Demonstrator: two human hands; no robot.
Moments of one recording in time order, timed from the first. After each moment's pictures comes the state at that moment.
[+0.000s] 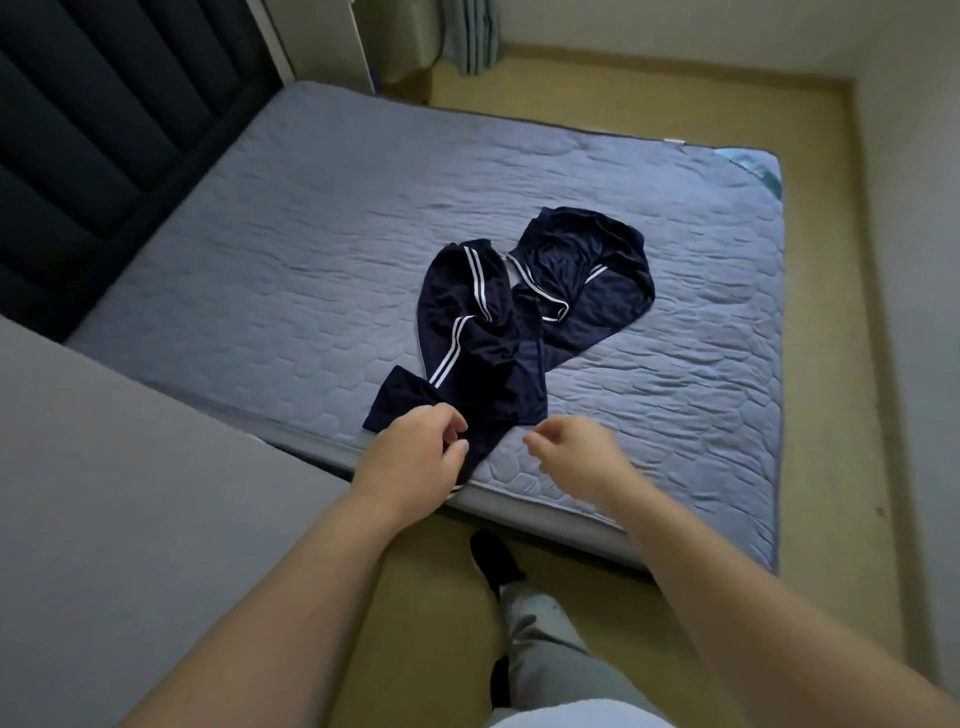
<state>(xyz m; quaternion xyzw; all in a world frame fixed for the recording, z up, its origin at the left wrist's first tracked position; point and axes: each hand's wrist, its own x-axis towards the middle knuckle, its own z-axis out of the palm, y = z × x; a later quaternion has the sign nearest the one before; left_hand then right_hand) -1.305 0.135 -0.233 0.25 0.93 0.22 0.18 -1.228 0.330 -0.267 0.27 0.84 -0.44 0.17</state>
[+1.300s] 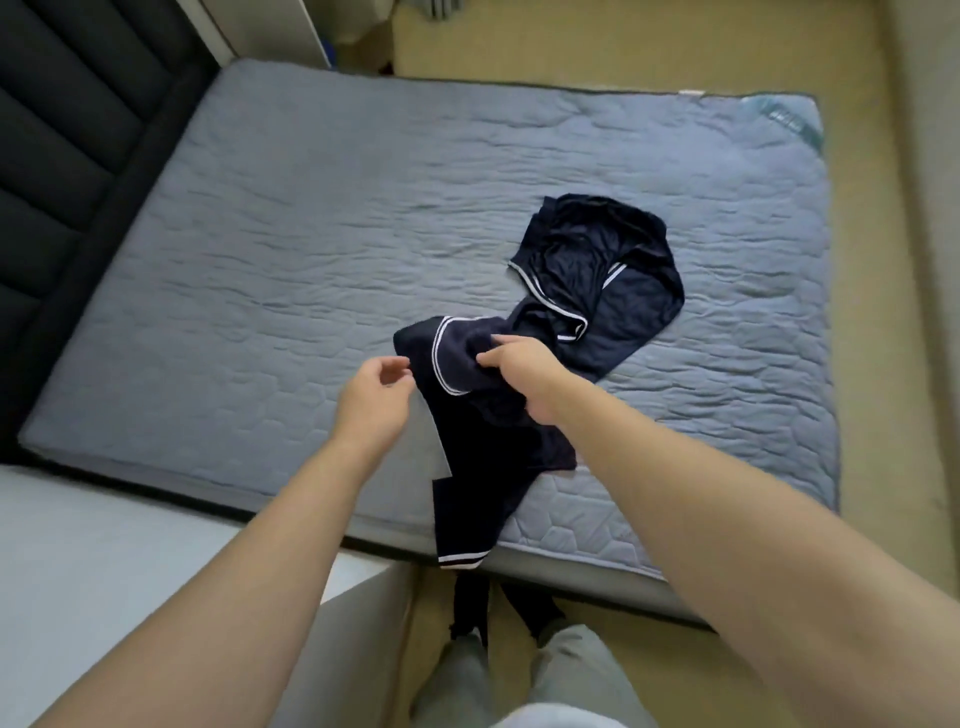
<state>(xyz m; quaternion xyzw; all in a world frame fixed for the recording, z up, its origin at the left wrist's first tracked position) -1.577 0.207 -0.290 -0.04 0.86 0.44 0.24 -1.533 0.382 -0.314 0.39 0.54 -0.74 0.14</state>
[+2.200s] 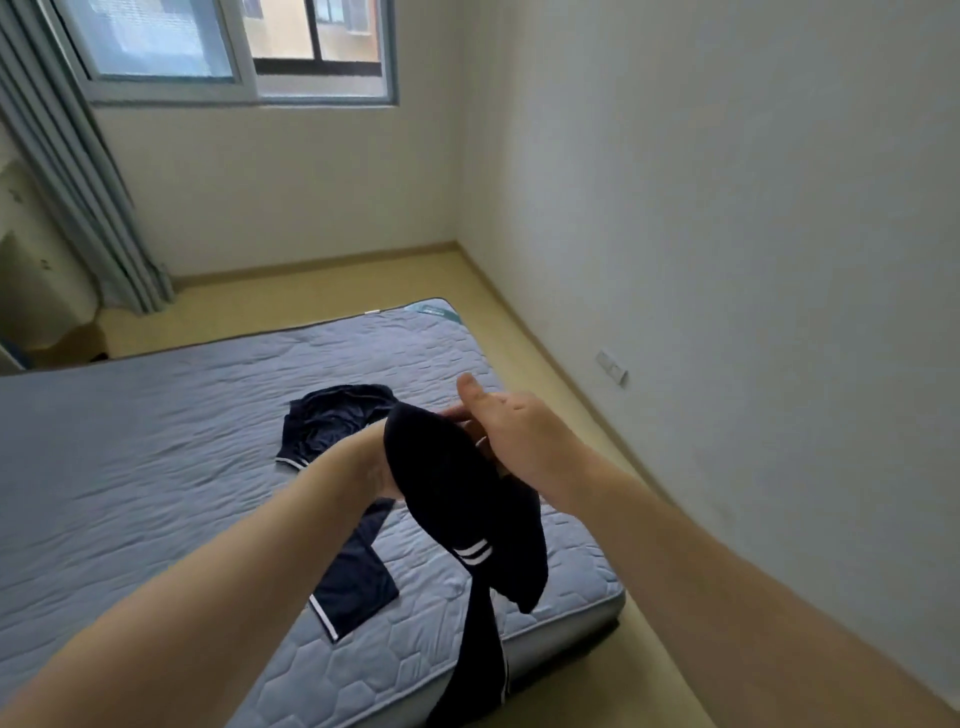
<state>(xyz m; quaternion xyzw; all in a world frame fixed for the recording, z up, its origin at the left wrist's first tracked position) -1.360 0.350 -0.115 0.24 0.48 0.44 0.72 -1.193 0.371 -0.051 0.40 0.71 -0.55 -0.18</state>
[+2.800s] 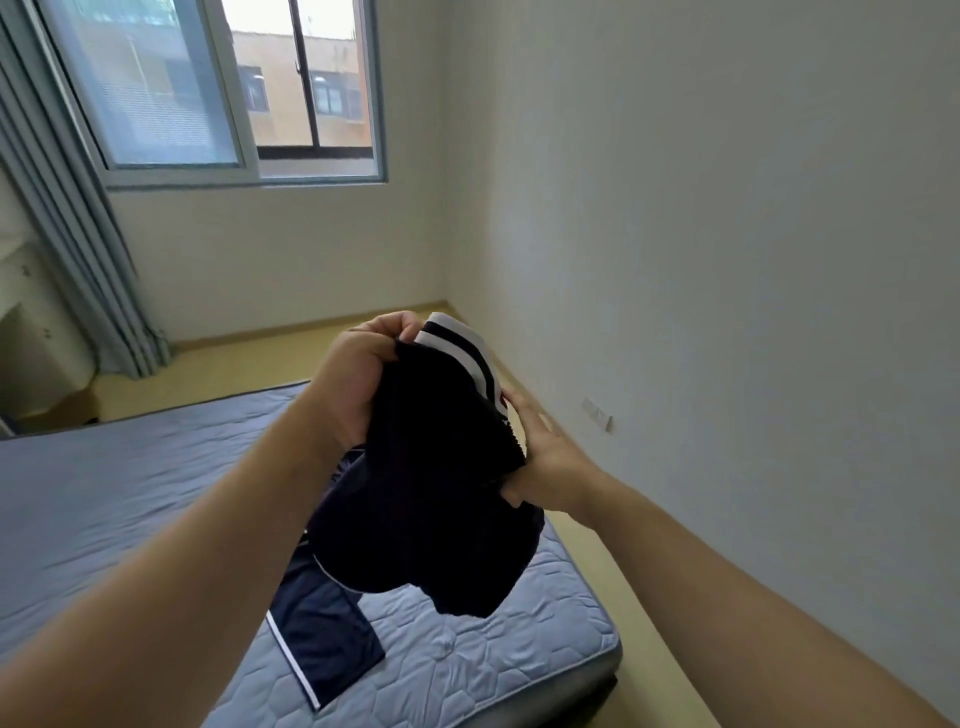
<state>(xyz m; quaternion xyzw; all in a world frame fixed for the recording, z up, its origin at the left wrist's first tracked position) -1.321 0.326 0.025 0.38 0.38 0.65 0.53 -1.121 0.405 -0.060 0.42 0.76 -0.47 -0.15</state>
